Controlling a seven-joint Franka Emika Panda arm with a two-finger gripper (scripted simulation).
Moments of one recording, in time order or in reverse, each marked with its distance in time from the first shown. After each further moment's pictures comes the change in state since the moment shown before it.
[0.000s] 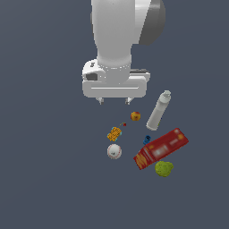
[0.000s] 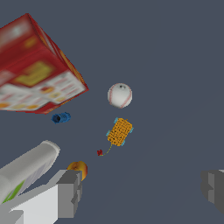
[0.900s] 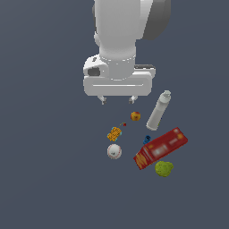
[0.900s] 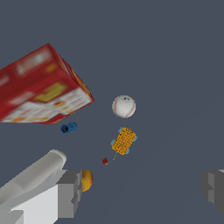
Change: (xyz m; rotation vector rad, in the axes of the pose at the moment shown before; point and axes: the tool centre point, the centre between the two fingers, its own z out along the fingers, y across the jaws) arm 0.015 -0.011 -0.018 0.014 0.058 0.006
